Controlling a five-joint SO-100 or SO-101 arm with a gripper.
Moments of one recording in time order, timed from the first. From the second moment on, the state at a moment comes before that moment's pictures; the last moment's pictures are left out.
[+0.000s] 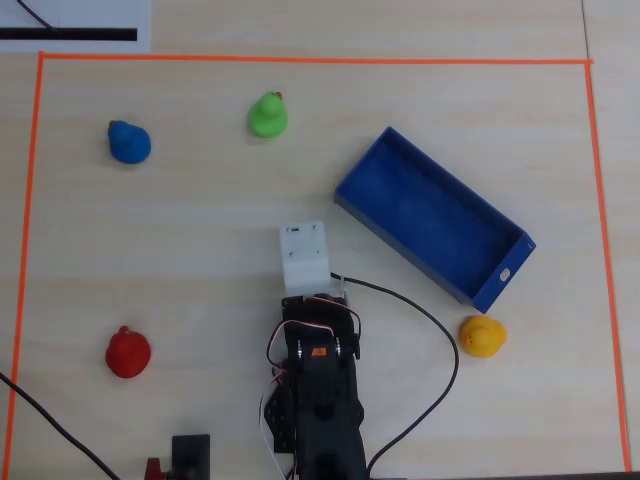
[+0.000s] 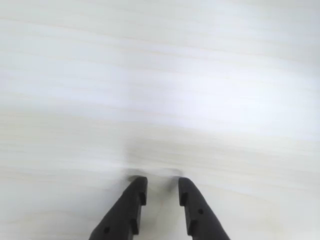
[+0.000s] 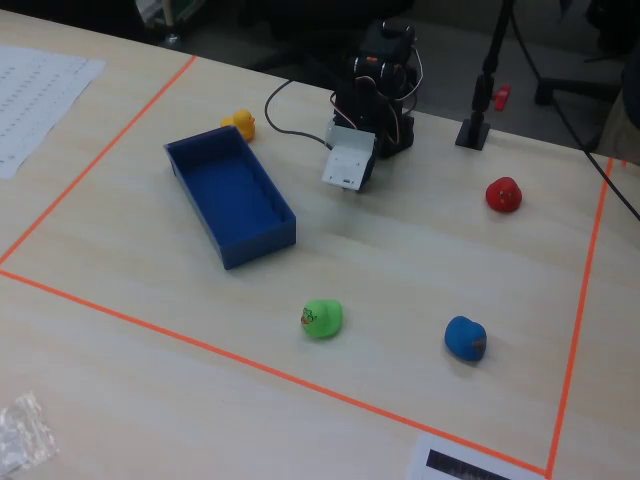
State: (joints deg) arm 0.7 190.2 178.3 75.8 -91.0
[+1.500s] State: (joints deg) arm -26.3 99.3 140.4 -33.7 -78.7
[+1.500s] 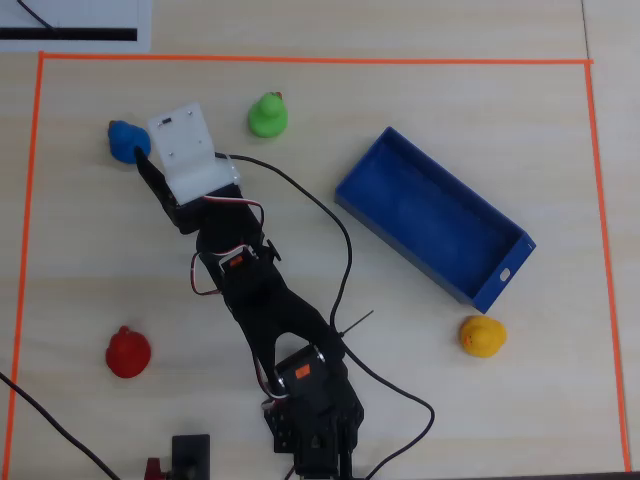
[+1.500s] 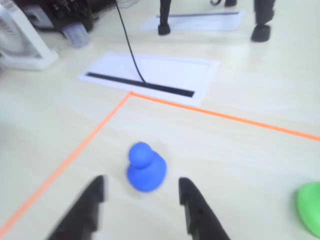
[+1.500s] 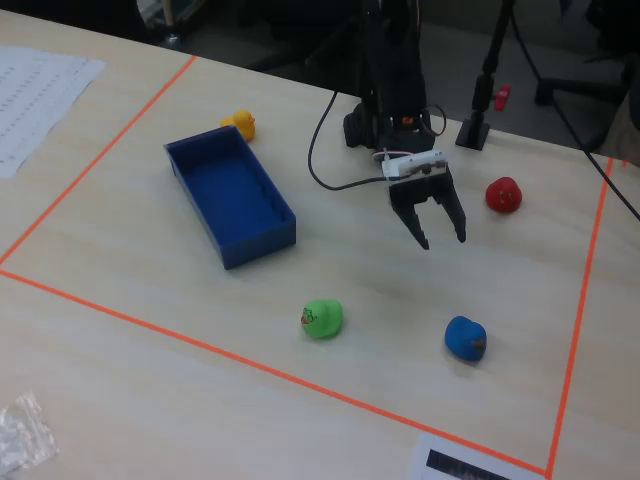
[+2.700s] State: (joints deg) arm -25.9 49.6 93.1 -21.5 -80.6
